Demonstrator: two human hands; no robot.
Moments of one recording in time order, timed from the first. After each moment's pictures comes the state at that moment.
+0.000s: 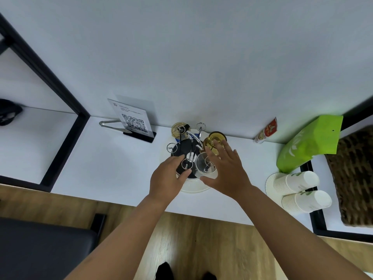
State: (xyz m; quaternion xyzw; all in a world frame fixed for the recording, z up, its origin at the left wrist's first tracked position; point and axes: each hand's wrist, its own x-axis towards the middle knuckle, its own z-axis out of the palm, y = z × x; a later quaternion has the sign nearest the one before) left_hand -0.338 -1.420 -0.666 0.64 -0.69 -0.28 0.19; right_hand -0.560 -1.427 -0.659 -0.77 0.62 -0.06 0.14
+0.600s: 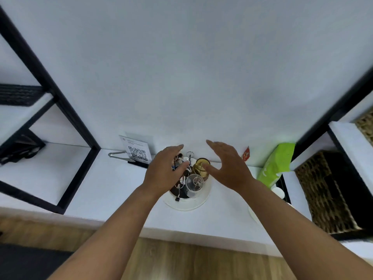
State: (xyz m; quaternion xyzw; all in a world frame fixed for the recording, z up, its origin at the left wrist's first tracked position) left_hand -0.348 -1.427 -0.503 0.58 -0.73 -0.24 0.28; right_hand -0.586 -1.416 -0.495 -0.73 0.62 -0.23 0.17
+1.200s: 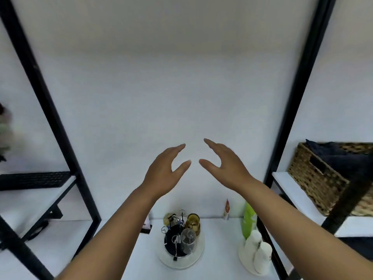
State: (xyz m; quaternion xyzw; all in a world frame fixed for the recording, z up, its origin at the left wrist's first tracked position) left_hand -0.359 -1.371 -0.223 0.44 -0.80 -0.19 0.37; right_hand -0.594 -1.341 -0.225 -0.70 0.59 -0.39 0.11
